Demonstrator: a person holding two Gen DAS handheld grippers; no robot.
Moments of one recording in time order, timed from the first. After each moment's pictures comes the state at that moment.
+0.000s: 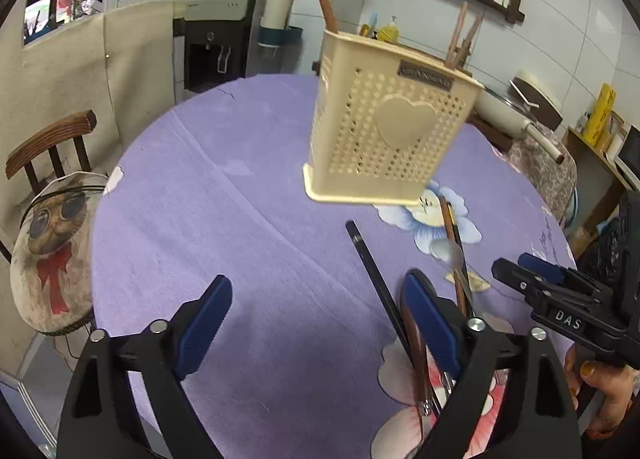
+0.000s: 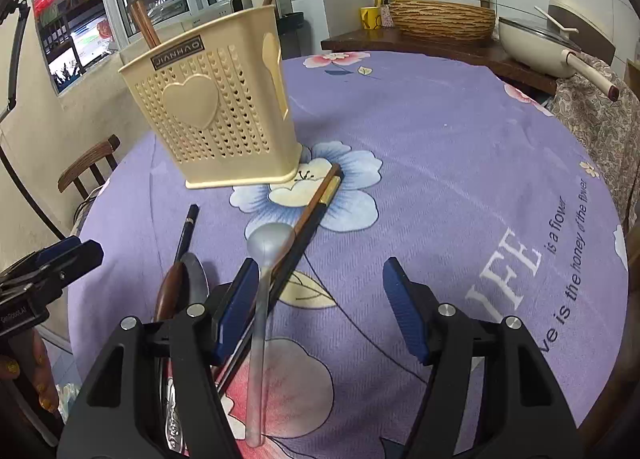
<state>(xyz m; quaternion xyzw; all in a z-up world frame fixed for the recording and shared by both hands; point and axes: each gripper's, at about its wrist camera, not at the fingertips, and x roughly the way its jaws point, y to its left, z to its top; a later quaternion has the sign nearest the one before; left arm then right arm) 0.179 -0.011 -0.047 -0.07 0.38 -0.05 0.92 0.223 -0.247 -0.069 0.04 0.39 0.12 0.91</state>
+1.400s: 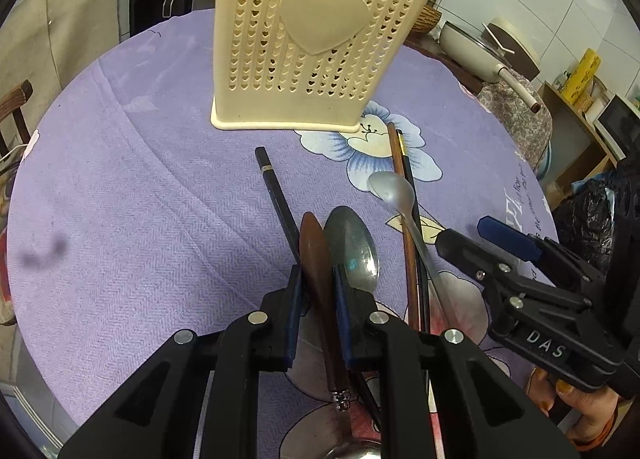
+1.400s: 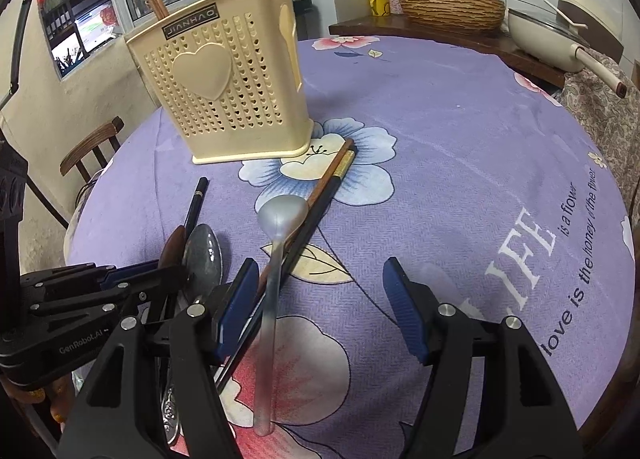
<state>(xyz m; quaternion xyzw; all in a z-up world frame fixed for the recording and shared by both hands) 0.201 -0.063 -0.079 -0.08 0.47 -0.12 0.87 0.219 -0.236 -0.076 0.03 0.42 0.13 0.90</state>
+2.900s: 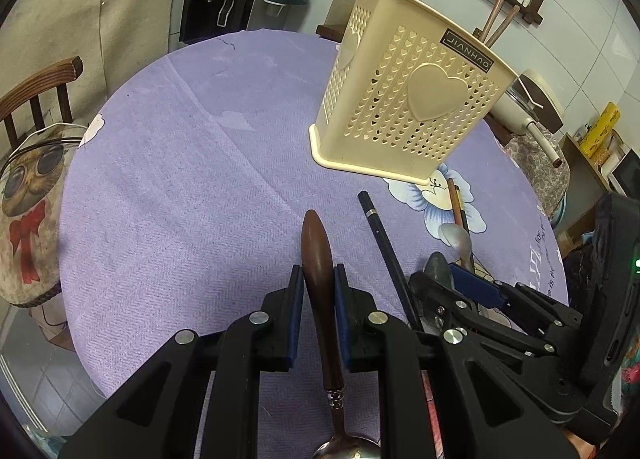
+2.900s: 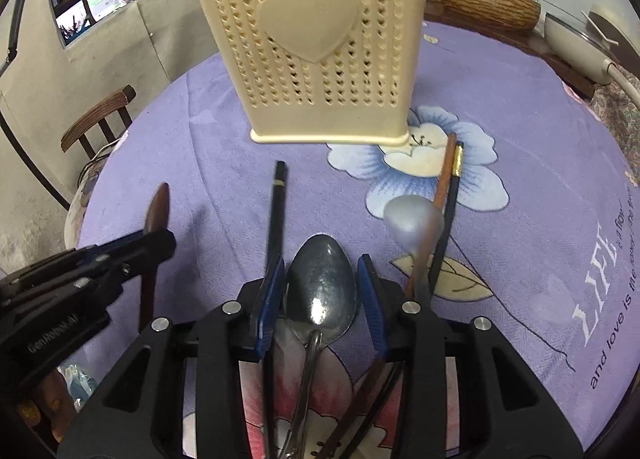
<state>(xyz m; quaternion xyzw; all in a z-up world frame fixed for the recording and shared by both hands) 0.198 0.010 -0.067 -0.13 0.43 -0.07 0.89 0.233 -0.141 -0.086 0.00 0.45 0.14 0.88</state>
